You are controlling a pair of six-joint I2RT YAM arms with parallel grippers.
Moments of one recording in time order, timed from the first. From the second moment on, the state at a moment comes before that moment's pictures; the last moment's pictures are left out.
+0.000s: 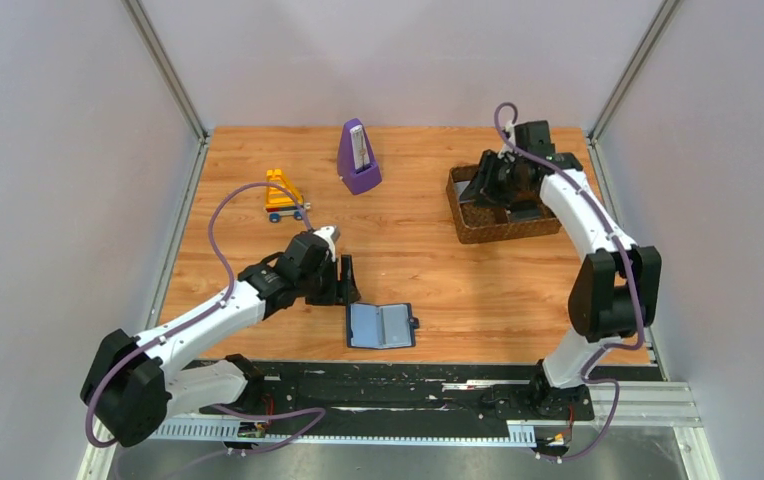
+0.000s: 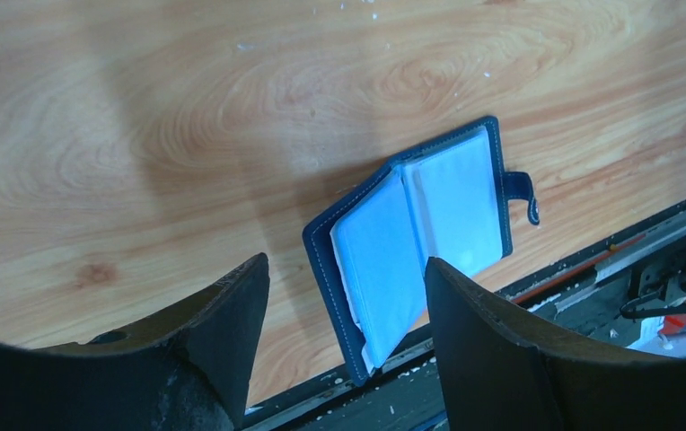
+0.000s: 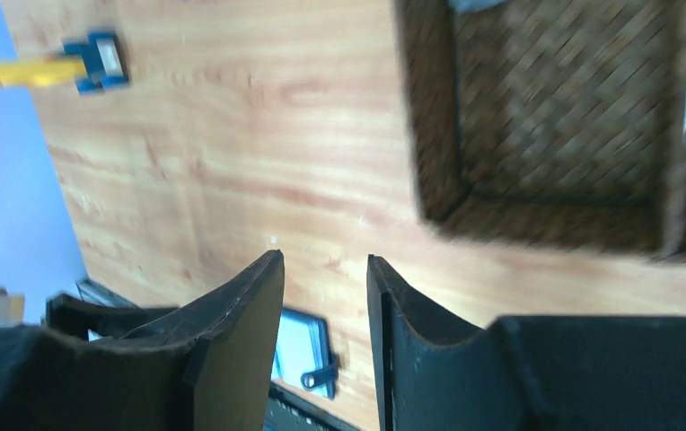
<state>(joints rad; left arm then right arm) -0.66 1.11 0.69 -0.45 0.08 -0.60 0.10 1.75 1.55 -0.73 -0.43 0.44</state>
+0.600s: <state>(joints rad) -0.66 0.96 0.47 -0.31 0.23 -0.68 0.48 1.26 0.93 -0.46 -0.37 0.62</state>
